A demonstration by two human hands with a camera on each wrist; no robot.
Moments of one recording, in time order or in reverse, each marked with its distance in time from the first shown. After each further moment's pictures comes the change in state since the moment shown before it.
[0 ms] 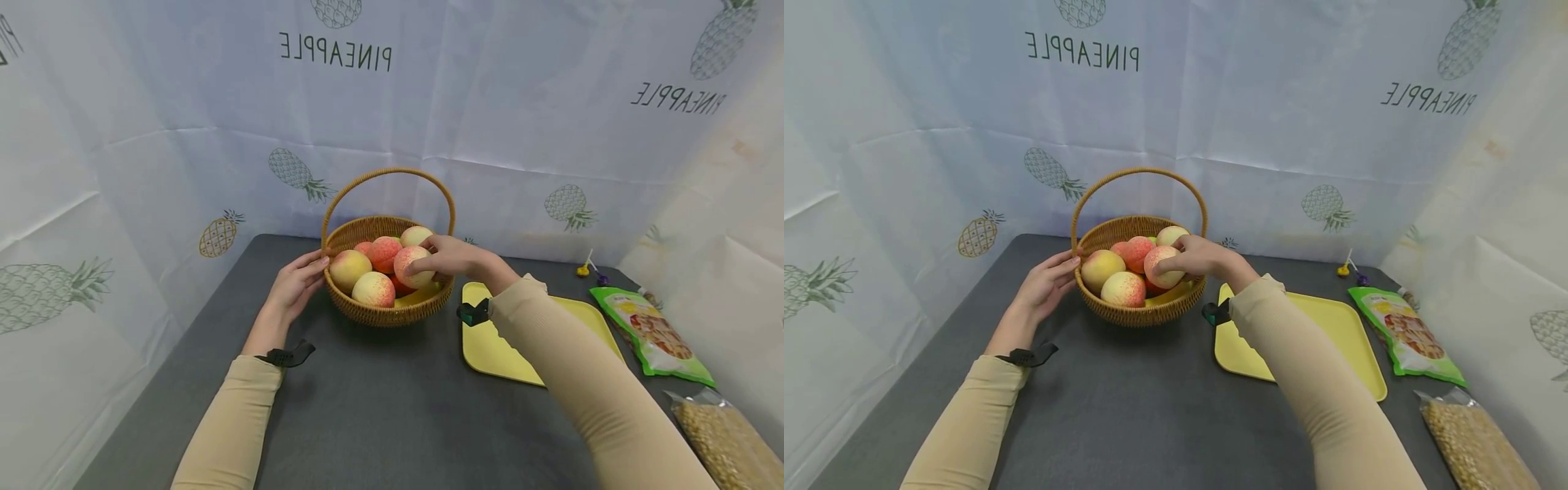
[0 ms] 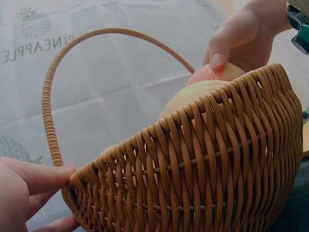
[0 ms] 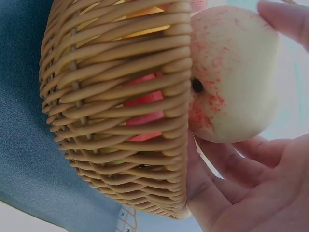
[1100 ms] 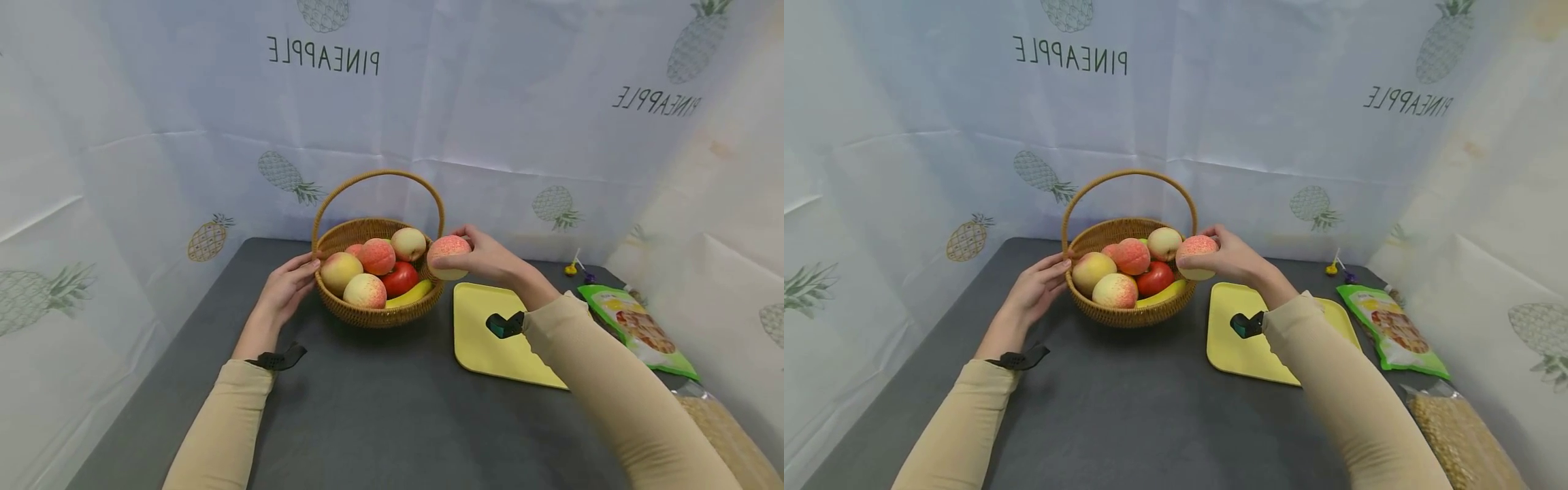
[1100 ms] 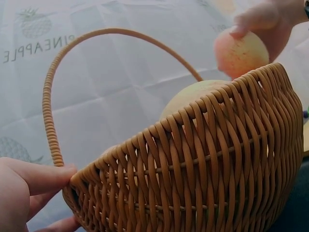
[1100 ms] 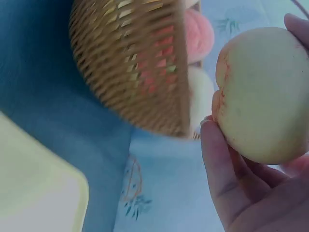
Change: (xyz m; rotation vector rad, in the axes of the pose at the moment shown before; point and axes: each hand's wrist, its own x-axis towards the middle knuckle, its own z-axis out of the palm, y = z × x) left_hand -0.001 0.003 0.000 0.031 -0.013 -0.021; right_hand -0.048 0.036 -0.025 0.129 0.237 -0.071
